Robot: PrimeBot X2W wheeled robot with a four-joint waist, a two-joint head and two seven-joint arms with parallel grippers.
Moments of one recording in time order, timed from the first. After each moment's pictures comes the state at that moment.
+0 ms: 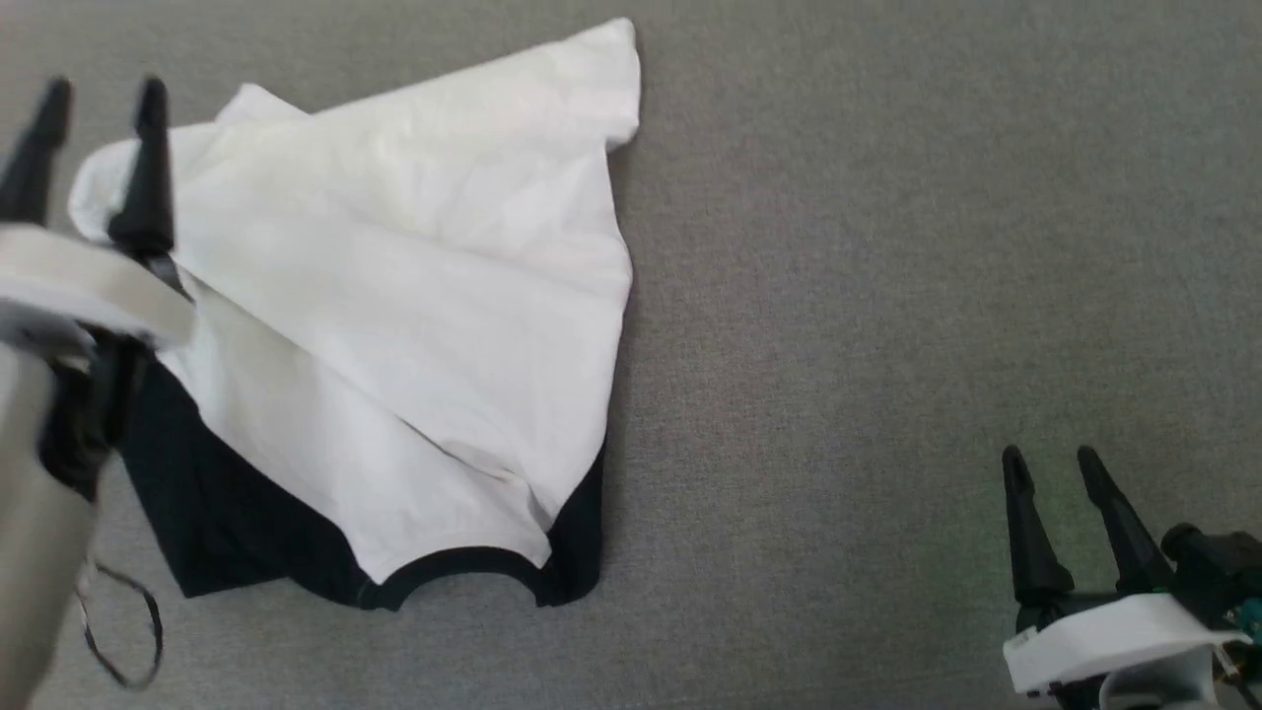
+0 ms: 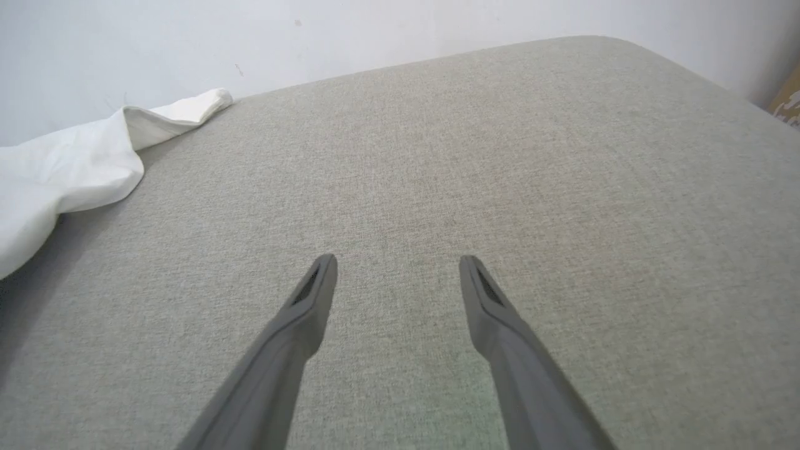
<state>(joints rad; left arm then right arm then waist) -0.70 0.69 -0.44 0.38 -0.85 0.05 -0.24 0.06 -0.05 -0.07 0.04 0.25 0.13 -0.16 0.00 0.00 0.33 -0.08</state>
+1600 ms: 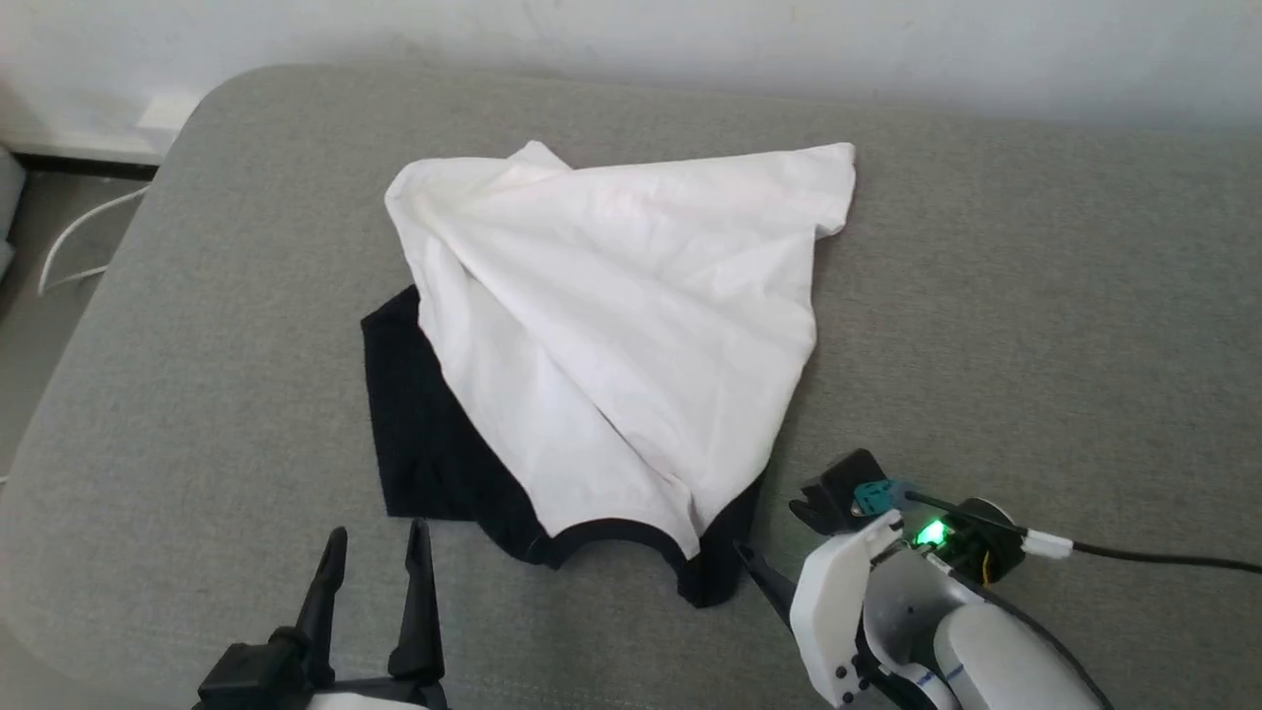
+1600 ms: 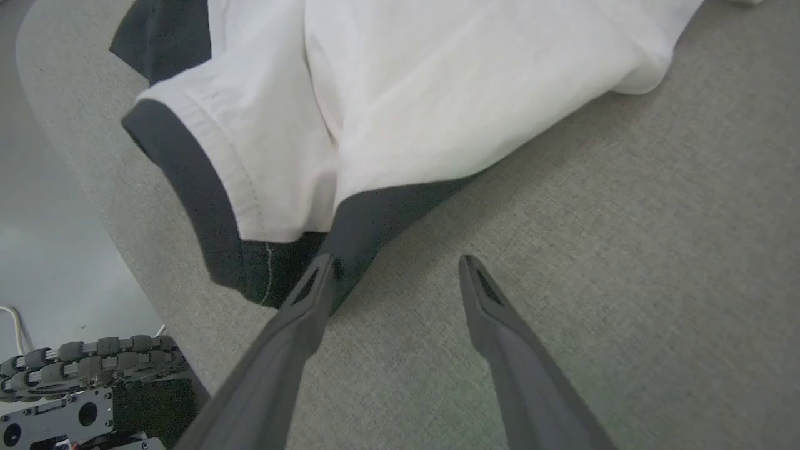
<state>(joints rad) 0.18 0.15 -0.16 -0.09 -0.36 0.13 -0.26 -0.23 -0.14 0.45 0.24 0.24 0.13 0.40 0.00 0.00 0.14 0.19</state>
